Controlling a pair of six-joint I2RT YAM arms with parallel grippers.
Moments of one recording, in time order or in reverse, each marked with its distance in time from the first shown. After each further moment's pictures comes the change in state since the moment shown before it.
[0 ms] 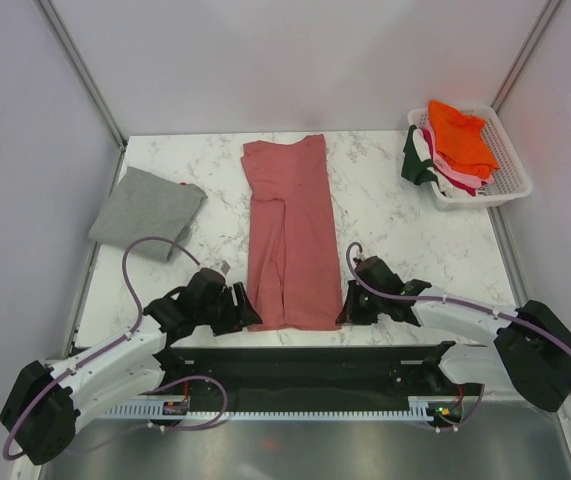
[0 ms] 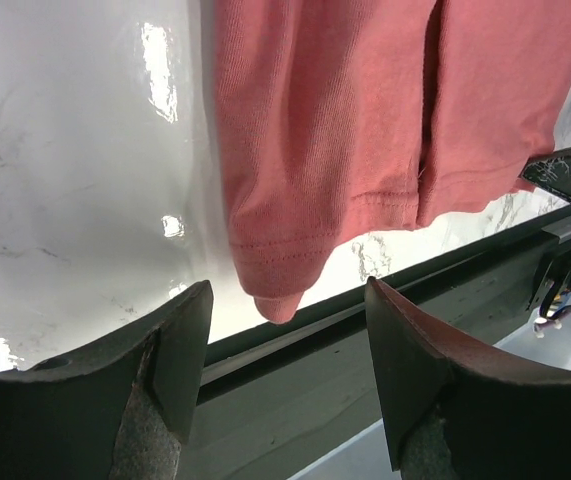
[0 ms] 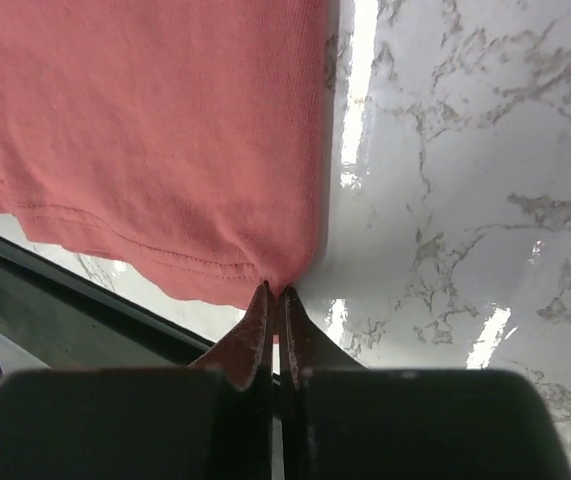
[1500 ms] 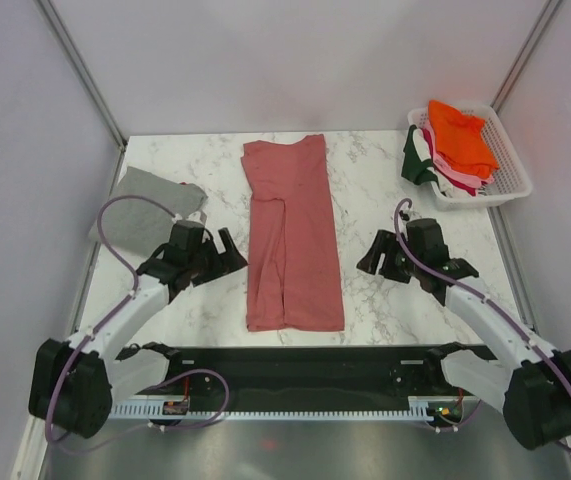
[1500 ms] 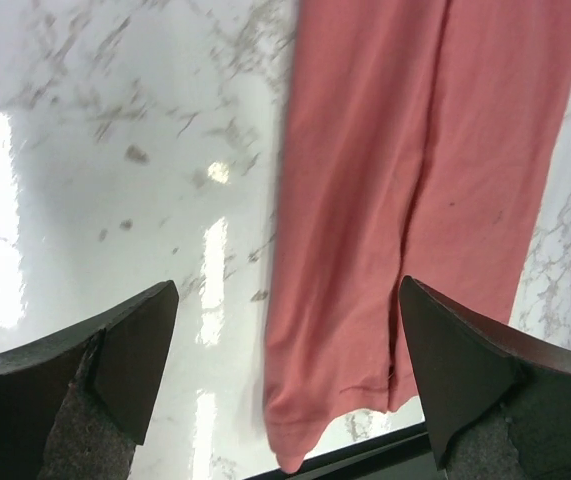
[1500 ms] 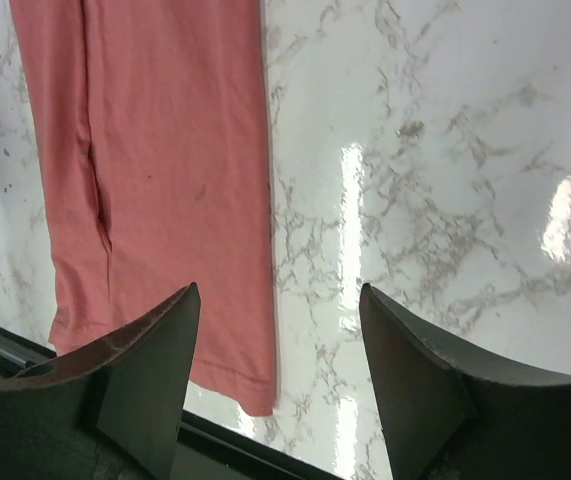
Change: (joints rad) left arm 0.341 0.323 0.344 0.044 -0.060 0.290; right arm -0.423 -0.123 0.201 -0.112 -0.031 -0.266
